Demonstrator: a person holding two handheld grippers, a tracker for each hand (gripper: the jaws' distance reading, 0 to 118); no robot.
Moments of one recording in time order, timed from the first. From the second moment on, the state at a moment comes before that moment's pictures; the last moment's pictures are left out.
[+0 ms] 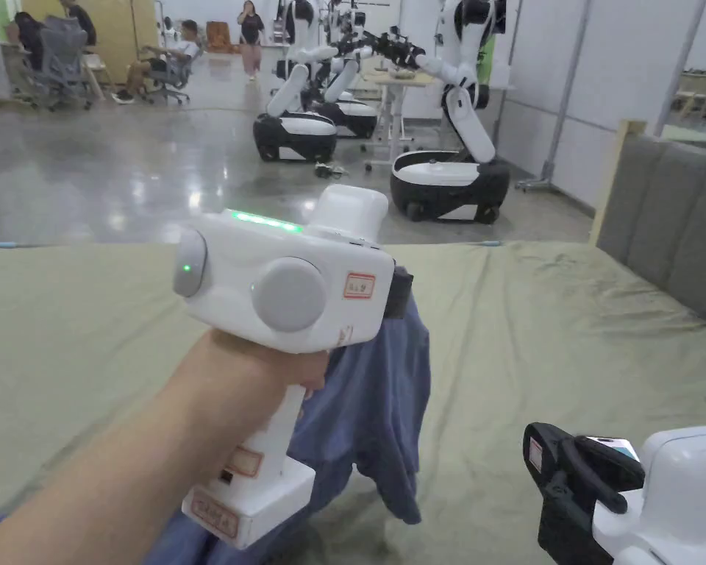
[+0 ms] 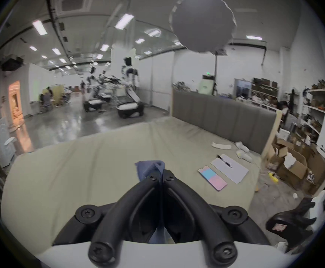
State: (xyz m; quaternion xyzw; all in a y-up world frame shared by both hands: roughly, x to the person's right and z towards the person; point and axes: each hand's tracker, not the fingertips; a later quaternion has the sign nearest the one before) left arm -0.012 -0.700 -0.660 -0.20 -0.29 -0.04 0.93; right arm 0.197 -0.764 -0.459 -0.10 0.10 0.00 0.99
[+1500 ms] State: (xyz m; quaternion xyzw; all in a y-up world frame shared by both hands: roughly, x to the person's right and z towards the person) left arm -0.327 -0.862 -0.463 -0.28 0.05 0.07 0.95; right arm 0.102 -0.830 -0.529 -0.20 0.16 0.04 0.97
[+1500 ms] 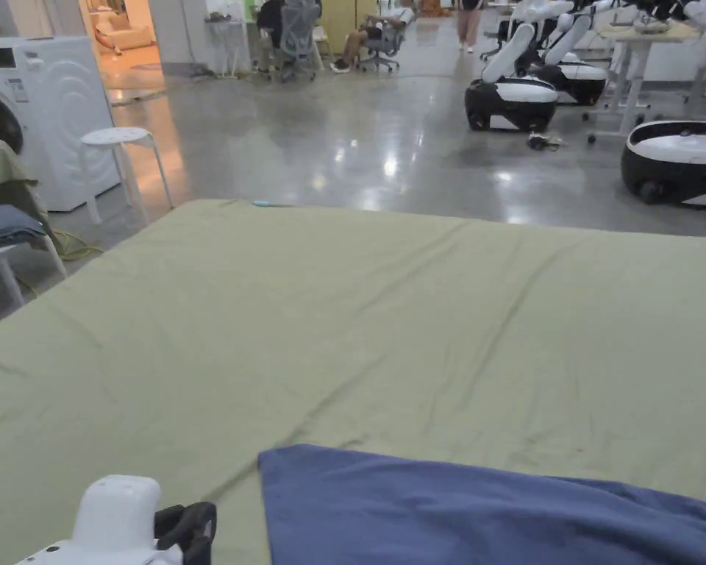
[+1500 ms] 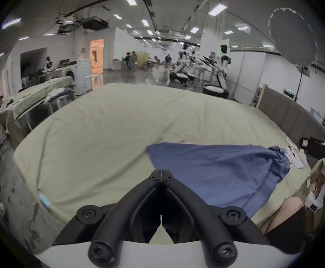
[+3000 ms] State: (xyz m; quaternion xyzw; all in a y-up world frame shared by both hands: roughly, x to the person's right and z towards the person) left arm -0.312 -0.840 -0.594 -0.29 0.04 0.03 0.96; right arm 0.314 -0.962 -0.662 -0.38 -0.03 -0.12 0.92
